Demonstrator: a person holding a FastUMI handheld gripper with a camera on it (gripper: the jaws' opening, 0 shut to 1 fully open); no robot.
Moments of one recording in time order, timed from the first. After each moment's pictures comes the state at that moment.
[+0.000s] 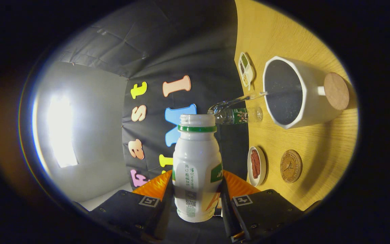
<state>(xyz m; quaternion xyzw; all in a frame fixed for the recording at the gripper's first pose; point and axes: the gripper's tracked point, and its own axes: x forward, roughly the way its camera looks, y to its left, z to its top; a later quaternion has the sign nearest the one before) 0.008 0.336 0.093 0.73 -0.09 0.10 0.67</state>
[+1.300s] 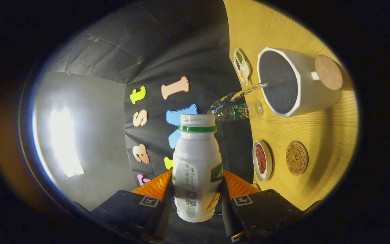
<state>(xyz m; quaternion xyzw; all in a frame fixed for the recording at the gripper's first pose) 0.005 0.339 0.102 0.75 -0.10 0.11 0.64</state>
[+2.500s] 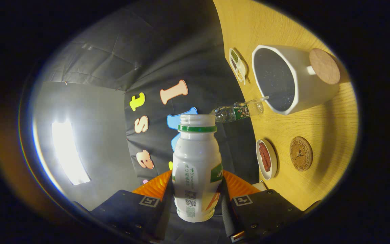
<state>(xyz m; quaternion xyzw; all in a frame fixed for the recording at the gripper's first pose) 0.002 0.330 0.109 0.78 -0.11 0.11 0.61</state>
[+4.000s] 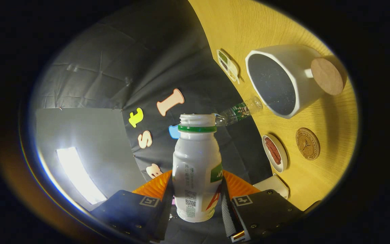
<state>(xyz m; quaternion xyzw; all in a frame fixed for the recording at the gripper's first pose) -0.002 0.302 0.123 0.83 -0.12 0.11 0.53</state>
